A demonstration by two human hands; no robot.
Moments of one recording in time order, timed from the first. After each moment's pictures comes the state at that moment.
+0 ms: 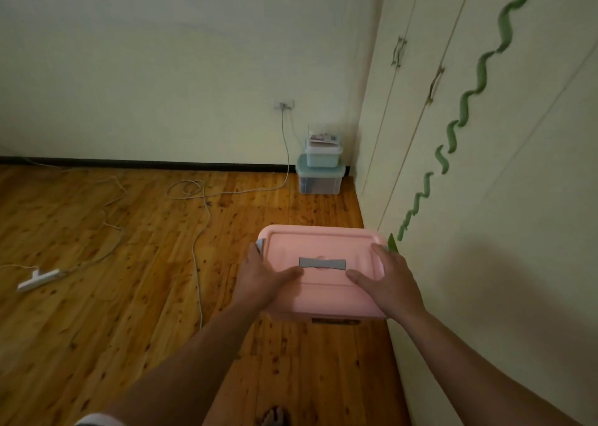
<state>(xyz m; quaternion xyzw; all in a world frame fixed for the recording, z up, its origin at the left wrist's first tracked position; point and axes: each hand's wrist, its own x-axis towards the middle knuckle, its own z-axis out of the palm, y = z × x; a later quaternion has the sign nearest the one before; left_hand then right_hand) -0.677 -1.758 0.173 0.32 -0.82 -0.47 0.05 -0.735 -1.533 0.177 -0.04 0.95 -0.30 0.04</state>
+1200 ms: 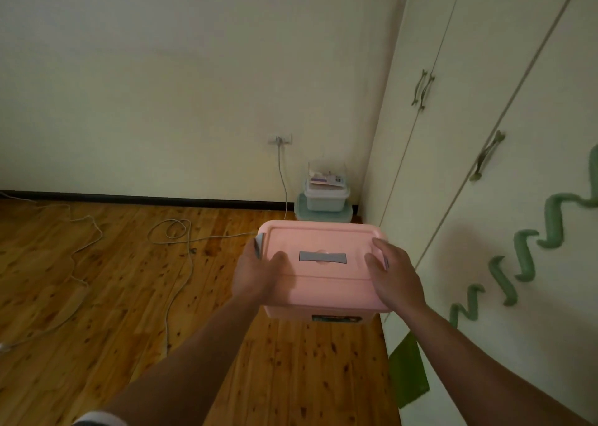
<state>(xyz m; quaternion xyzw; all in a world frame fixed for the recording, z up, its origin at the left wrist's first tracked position) -1.058 -1.834 0.200 0.34 -0.78 -0.52 0.11 -1.132 -1.609 0.188 -0.07 0.93 -0.35 -0.01</state>
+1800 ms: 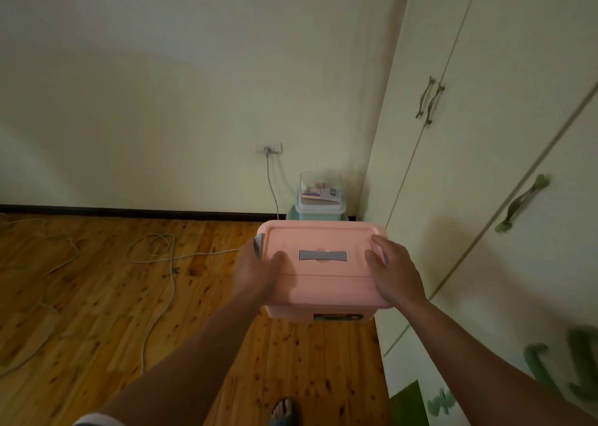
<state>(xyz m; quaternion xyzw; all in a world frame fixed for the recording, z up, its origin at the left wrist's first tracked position) -1.243 -1.847 0.189 0.35 -0.77 -0.52 0.11 -1.324 -1.622 0.181 -0.08 0.94 -0.34 0.00</state>
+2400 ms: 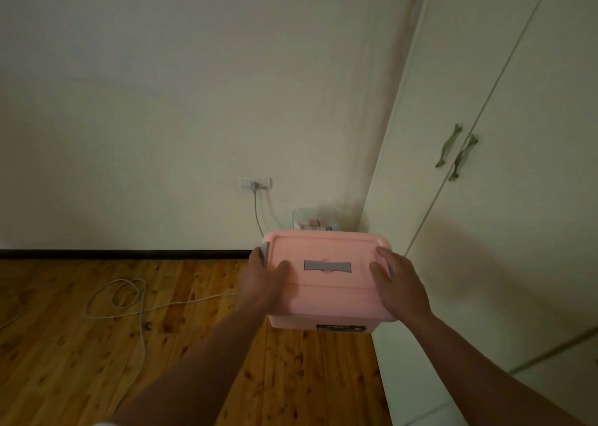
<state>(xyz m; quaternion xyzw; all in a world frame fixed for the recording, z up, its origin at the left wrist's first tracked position) -1.447 -1.947 0.200 0.30 -0.79 -0.52 0.07 -1.507 -1.713 0.196 -0.05 0.95 -0.31 -0.02</state>
